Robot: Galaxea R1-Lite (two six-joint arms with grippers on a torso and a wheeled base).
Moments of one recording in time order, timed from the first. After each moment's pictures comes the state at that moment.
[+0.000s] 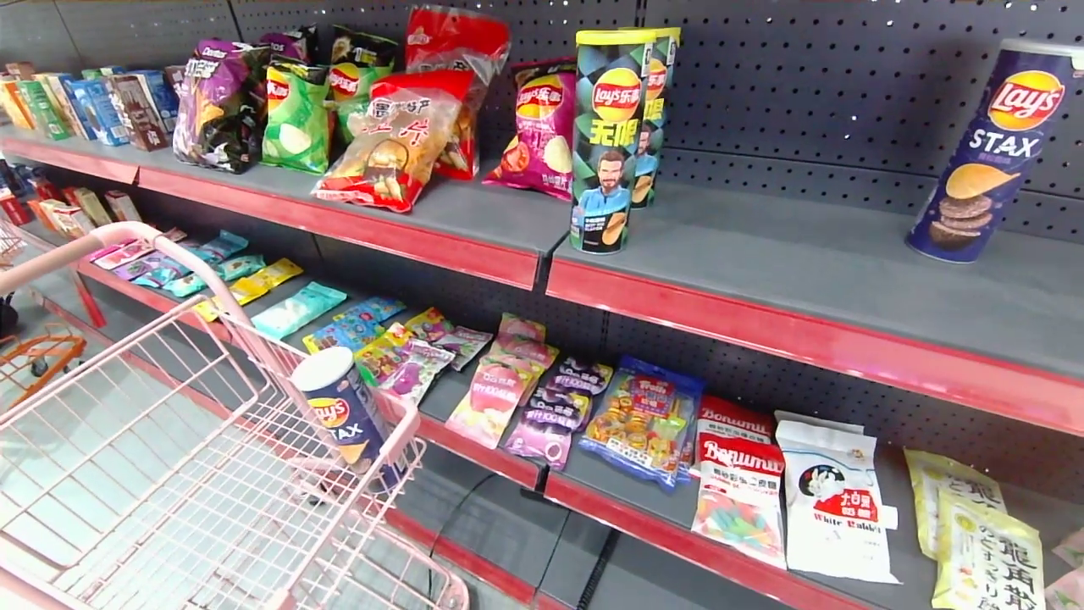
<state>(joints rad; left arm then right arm) 0.00 0.00 0.00 0.00 -0.03 0.00 0.00 0.00 0.00 0.00 0.00 0.01</state>
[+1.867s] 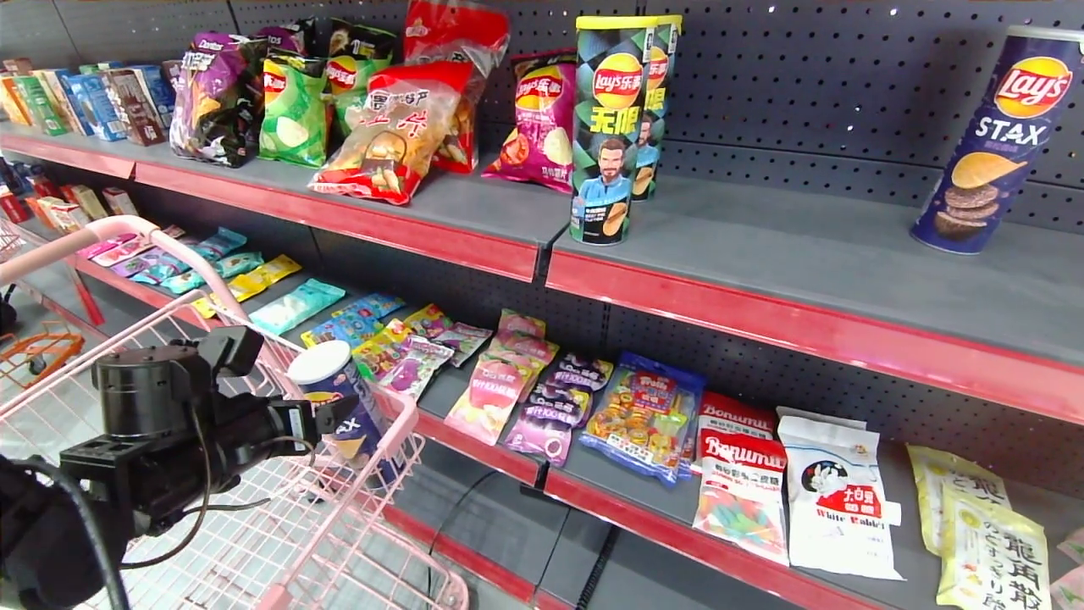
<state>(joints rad) -0.08 1.83 -0.36 -1.05 -0.08 -0.12 0.00 0.00 0.00 0.00 0.01 0.00</state>
